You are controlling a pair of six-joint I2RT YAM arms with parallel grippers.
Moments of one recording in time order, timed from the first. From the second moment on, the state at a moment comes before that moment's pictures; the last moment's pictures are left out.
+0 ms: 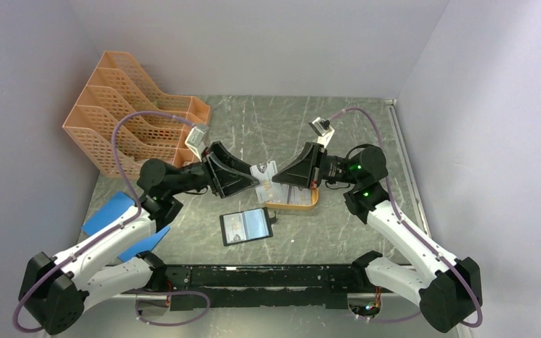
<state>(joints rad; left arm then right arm) -0.64 1.01 0.64 0.79 0.73 -0.97 0.49 1.01 0.72 0.62 -1.00 1.15</state>
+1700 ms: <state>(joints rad) -0.63 0.92 0.65 0.66 0.70 -0.90 0.49 0.97 0.72 0.66 -1.00 1.19</state>
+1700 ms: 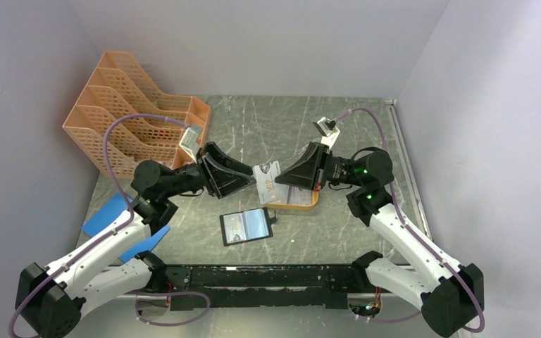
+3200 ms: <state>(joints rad) -0.62 1.02 0.68 0.81 0.74 -0.97 0.50 0.96 0.72 0.54 -0.97 1.10</state>
